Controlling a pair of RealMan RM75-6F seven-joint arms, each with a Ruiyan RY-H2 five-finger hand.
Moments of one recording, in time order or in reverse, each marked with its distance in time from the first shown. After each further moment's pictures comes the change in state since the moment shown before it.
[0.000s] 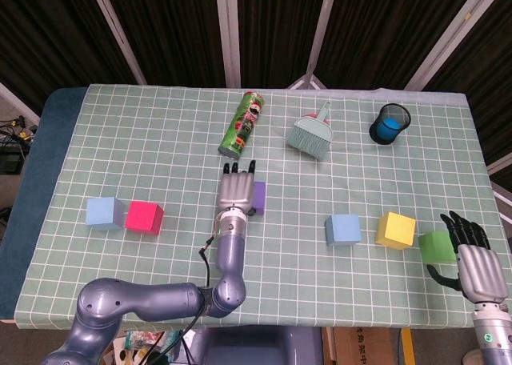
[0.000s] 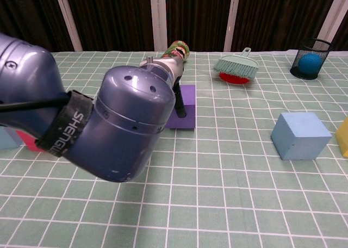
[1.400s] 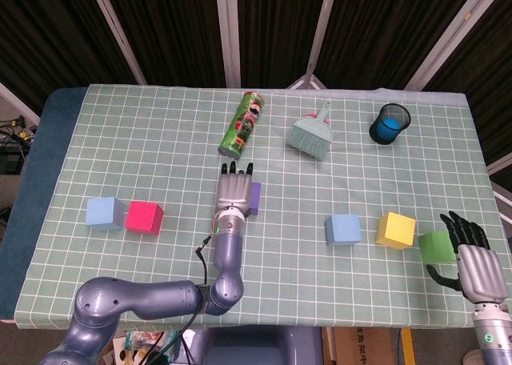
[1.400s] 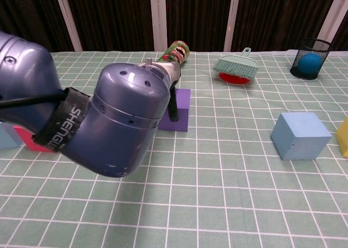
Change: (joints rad) left arm 0.007 0.016 0.007 0.002 -0.037 -0.031 0.083; right arm 0.000 0.003 -0.002 -0.002 -0.005 0.001 0.013
